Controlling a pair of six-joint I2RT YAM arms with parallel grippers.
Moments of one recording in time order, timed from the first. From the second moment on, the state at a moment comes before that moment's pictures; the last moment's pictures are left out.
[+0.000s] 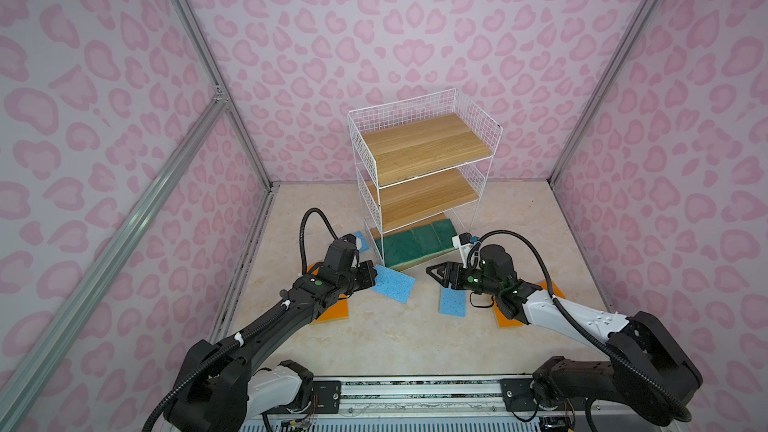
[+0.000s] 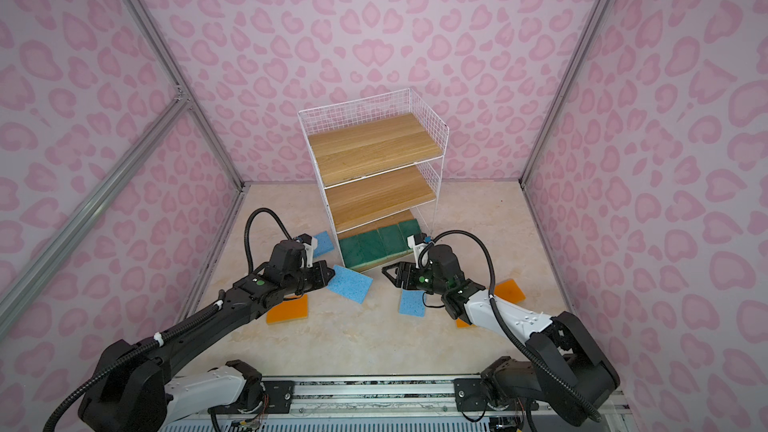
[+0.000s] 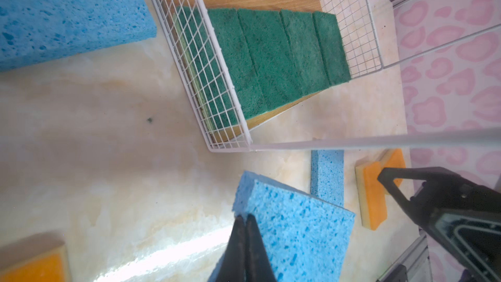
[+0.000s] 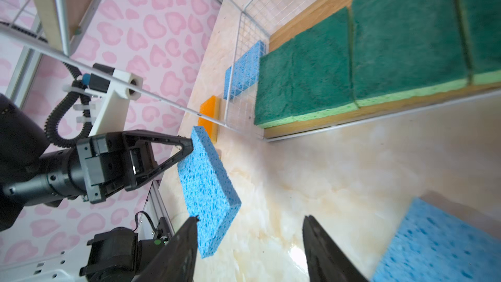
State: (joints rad) left arm -0.48 1.19 0.68 -0.26 0.21 -0.68; right arm 0.57 1.32 0.56 0.30 -0.47 0.74
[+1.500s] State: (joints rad) left arm -0.39 0.93 0.64 -0.33 0.10 -0.68; right arm 0.60 1.00 0.65 0.14 -0.38 0.81
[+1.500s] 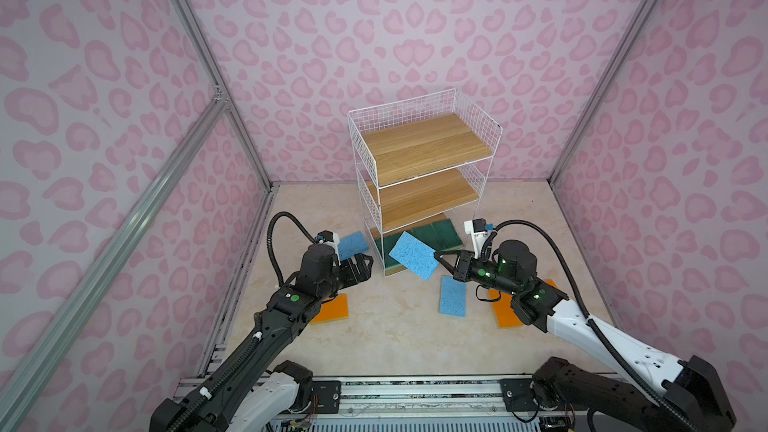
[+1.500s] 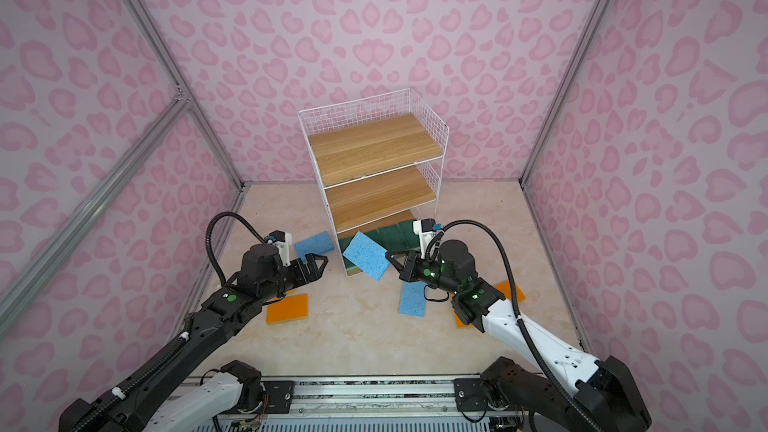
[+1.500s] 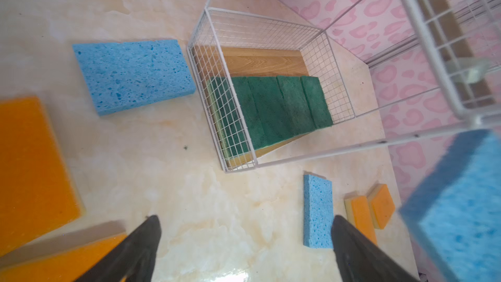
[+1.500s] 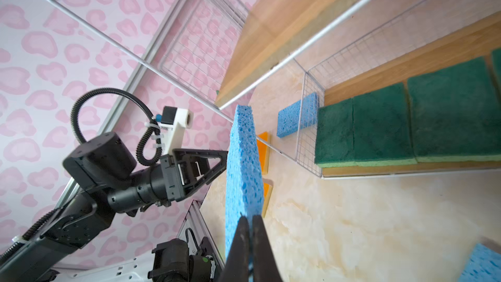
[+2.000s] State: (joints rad) left arm -0.37 0.91 0.56 -0.34 0.06 -0.68; right arm 0.54 1.01 0.86 0.01 -0.26 0.80
